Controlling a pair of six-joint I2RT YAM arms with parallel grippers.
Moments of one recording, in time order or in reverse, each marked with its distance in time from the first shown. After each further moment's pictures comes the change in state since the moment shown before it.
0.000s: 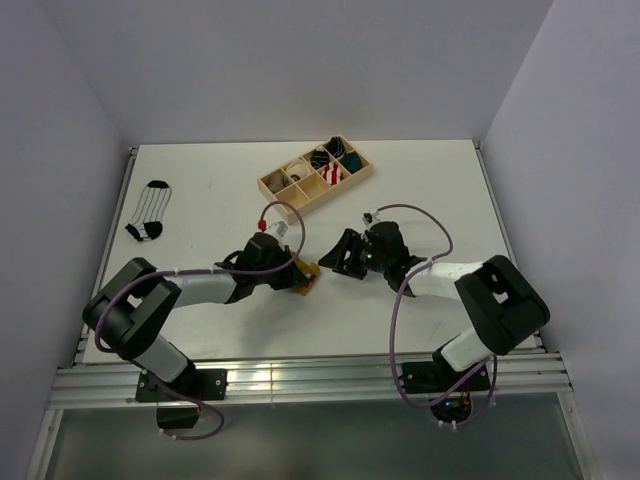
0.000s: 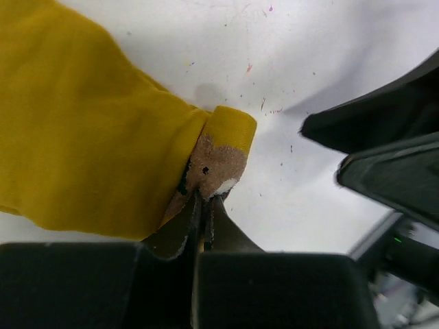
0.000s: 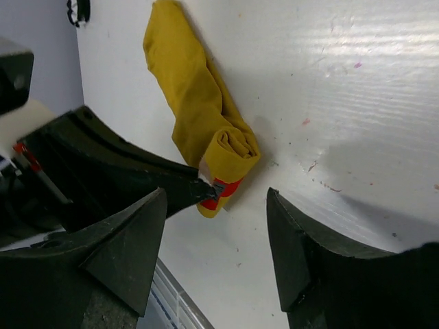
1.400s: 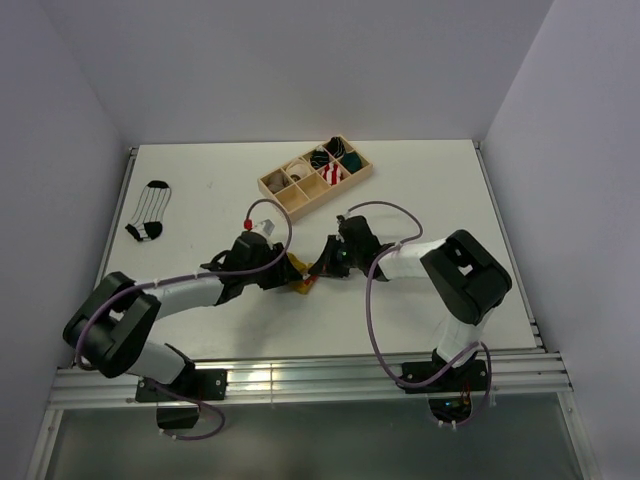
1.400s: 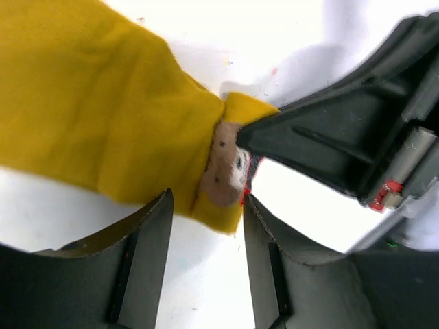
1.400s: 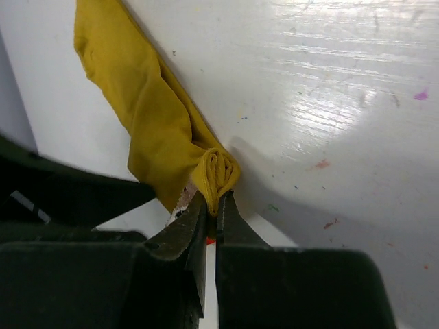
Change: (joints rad) left arm 0.111 -0.100 -0.059 -0.059 0.081 -0.042; right arm 0.109 0.277 0.219 -0.132 0.042 -0.044
